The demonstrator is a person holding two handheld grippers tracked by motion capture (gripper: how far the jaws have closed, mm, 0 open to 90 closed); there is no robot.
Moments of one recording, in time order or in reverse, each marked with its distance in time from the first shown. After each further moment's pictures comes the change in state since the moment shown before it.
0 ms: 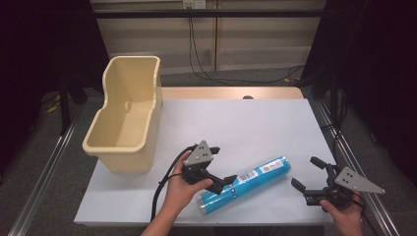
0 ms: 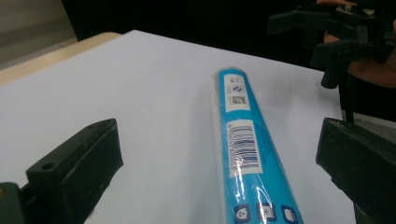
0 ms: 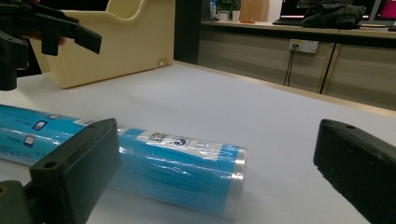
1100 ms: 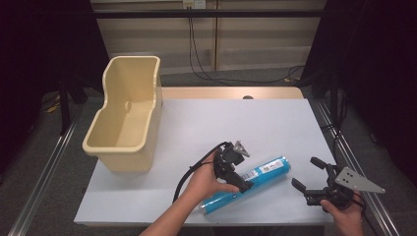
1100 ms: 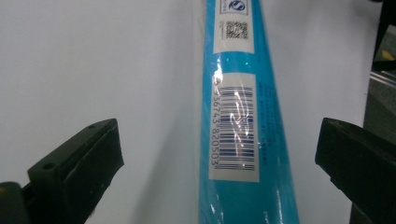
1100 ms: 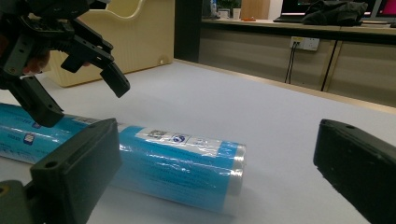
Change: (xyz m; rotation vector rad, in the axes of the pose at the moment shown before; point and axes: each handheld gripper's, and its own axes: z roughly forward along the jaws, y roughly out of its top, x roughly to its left) left arm -0.008 0.027 0.071 0.506 -0.045 -0.057; right arm -0.001 -0.001 0.000 0.006 0.001 0.010
